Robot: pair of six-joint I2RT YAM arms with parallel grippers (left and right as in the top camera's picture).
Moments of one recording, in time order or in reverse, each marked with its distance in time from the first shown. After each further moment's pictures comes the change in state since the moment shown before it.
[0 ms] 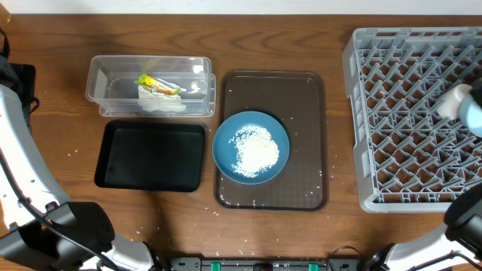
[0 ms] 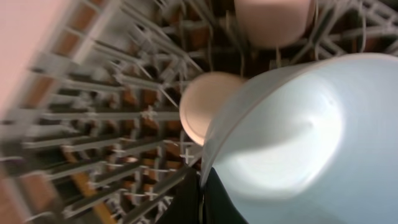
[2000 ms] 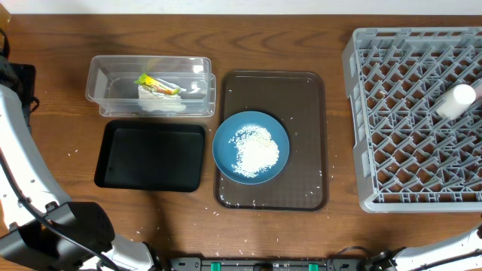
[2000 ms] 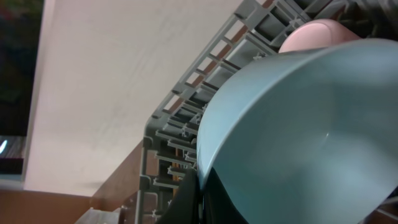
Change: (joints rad) left arm 0.000 0.000 0.000 0.000 0.000 0.000; right arm -0.382 0.174 -0.052 0.277 -0.915 -0.212
